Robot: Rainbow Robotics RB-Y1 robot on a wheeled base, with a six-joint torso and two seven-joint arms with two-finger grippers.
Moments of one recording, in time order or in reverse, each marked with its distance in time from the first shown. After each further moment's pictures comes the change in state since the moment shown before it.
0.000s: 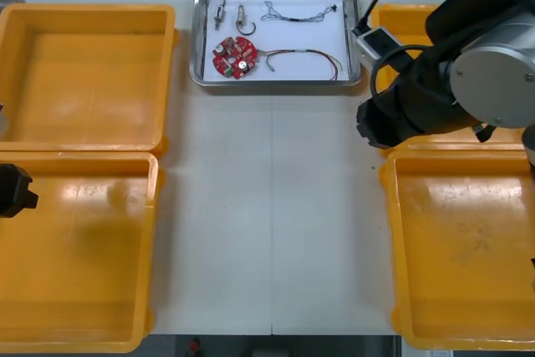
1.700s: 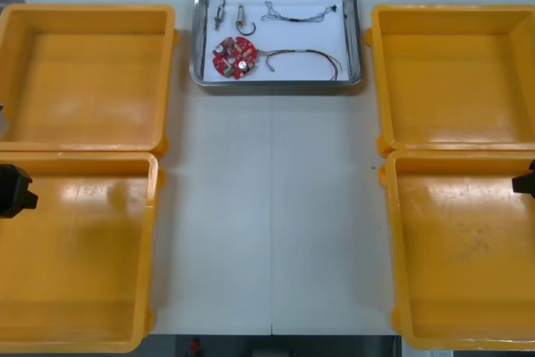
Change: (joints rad) right arm 0.532 -0.141 -0.615 -0.148 -0.195 0.000 -0.045; left arm 0.002 0.000 0.000 0.000 0.000 0.000 0.000
